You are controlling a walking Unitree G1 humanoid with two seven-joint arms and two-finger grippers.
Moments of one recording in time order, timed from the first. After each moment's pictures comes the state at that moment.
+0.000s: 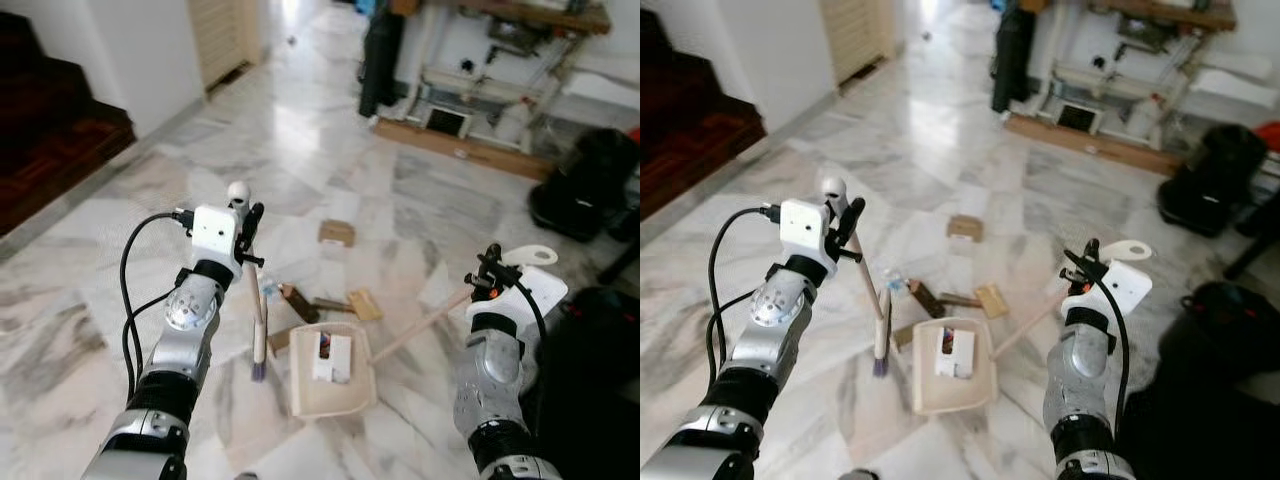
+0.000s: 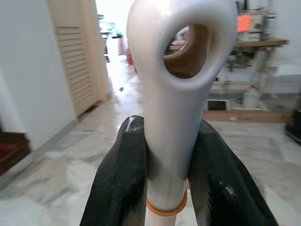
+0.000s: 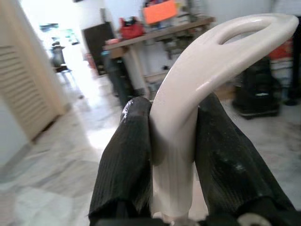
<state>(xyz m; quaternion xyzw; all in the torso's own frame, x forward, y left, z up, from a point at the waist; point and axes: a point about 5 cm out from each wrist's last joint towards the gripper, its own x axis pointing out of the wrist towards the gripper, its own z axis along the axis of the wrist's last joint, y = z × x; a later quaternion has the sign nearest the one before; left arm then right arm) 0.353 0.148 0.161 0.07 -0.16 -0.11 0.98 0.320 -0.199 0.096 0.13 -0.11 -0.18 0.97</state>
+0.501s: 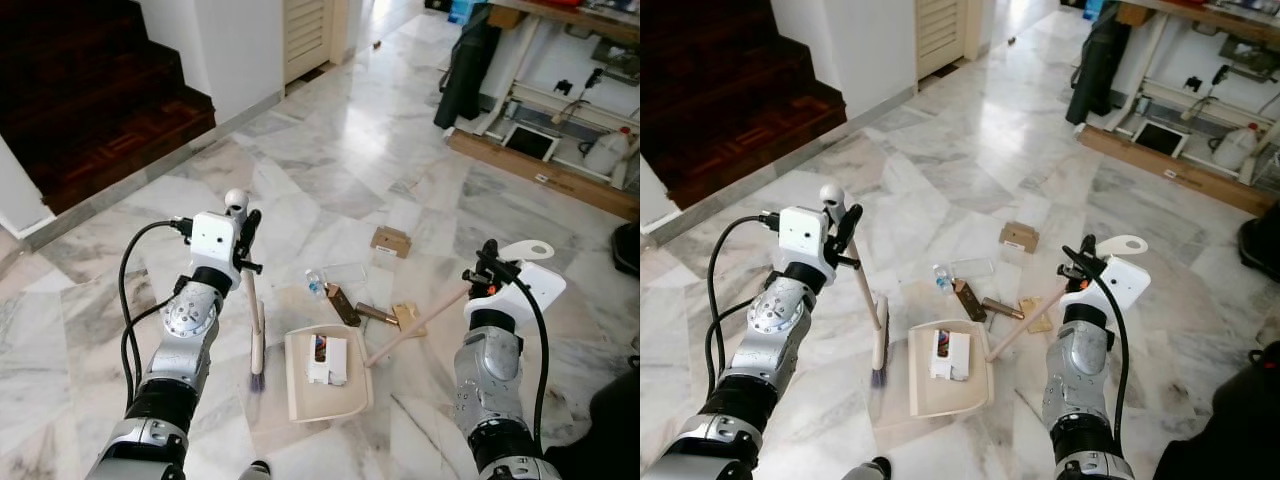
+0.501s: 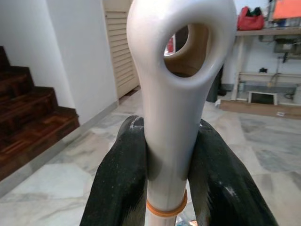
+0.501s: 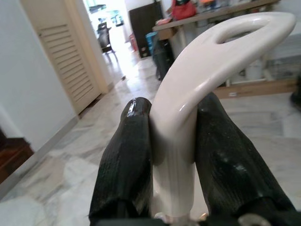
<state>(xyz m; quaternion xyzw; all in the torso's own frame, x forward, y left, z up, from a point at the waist) 0.348 0.149 0.151 0.07 -0.15 -0.11 0.98 0.322 -0.195 0.098 0.13 -0.10 -0.16 0.97</state>
